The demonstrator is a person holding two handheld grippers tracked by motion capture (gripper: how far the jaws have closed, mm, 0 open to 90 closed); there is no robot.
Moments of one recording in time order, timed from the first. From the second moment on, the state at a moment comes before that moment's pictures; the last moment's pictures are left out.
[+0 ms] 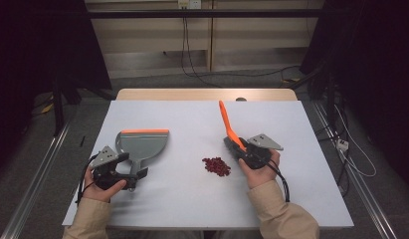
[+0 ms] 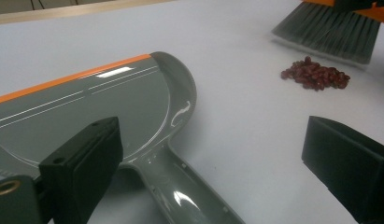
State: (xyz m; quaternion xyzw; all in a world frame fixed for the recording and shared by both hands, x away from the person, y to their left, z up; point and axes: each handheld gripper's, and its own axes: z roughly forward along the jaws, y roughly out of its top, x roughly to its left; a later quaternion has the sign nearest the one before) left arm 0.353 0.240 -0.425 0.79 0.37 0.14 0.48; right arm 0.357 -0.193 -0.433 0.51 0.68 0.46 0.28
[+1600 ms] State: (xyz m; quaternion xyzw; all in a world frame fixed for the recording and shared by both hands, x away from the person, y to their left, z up) left arm 0.390 0.231 -0.442 0.80 0.51 0.11 0.31; right arm 0.357 -0.226 -0.424 0.50 0.74 0.39 0.22
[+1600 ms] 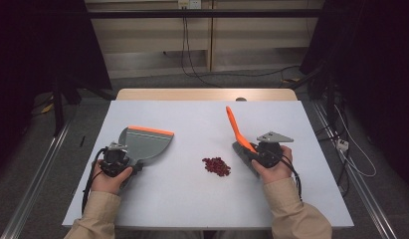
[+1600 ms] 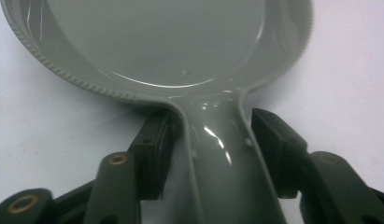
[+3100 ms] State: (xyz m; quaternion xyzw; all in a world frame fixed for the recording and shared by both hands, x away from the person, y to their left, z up) left arm 0.350 0.219 -0.407 0.89 0.32 0.03 0.33; right arm 0.357 -0.227 -0.425 0.50 0.73 0.40 0.23
